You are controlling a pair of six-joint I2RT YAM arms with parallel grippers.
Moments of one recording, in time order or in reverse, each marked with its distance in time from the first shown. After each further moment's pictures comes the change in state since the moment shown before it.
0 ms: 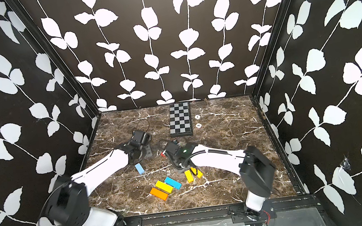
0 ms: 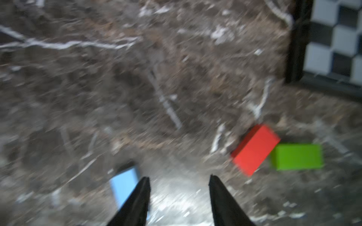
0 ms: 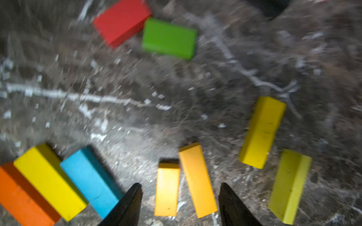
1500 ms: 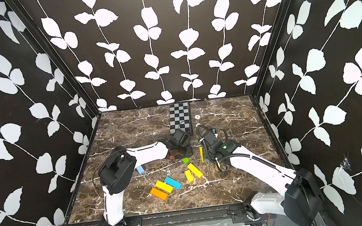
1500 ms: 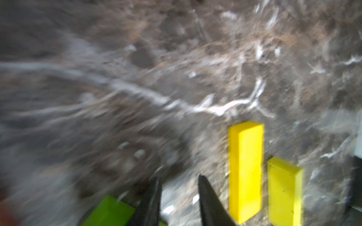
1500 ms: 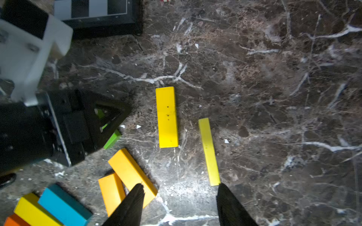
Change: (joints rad) left arm -0.298 0.421 0.251 0.191 0.335 -0.191; right arm -0.282 -0.376 -0.280 0.032 -0.109 0.092
